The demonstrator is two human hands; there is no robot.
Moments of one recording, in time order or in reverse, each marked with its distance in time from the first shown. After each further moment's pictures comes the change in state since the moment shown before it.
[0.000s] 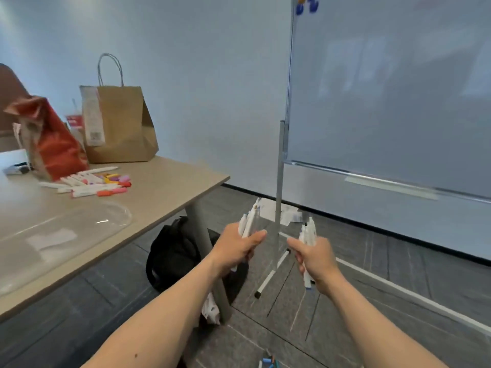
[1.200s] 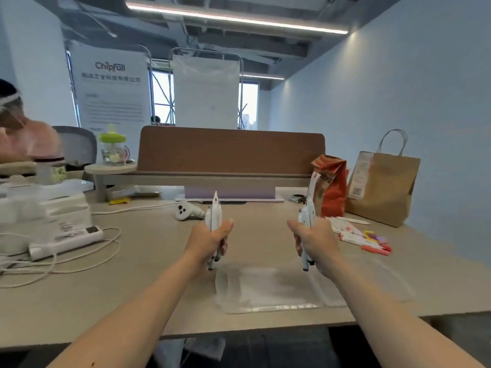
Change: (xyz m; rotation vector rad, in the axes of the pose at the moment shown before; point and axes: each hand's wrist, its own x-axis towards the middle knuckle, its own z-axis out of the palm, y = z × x) left_hand -0.355 0.086 -0.396 0.018 1.189 -0.066; right_hand -0.173 -0.224 0.438 0.028 -0.852 -0.369
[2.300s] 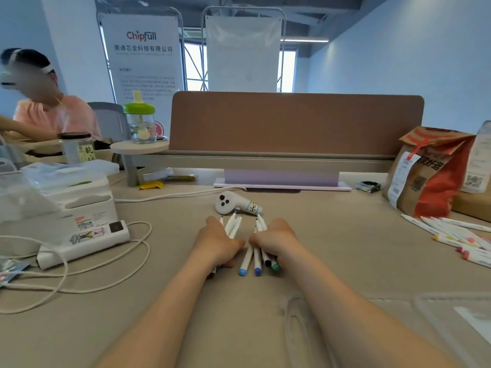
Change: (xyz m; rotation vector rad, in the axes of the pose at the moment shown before) left_hand 0.113 -0.050 -0.095 0.676 0.168 -0.328; right_hand 0.107 0.030 0.245 -0.344 -0.327 0.340
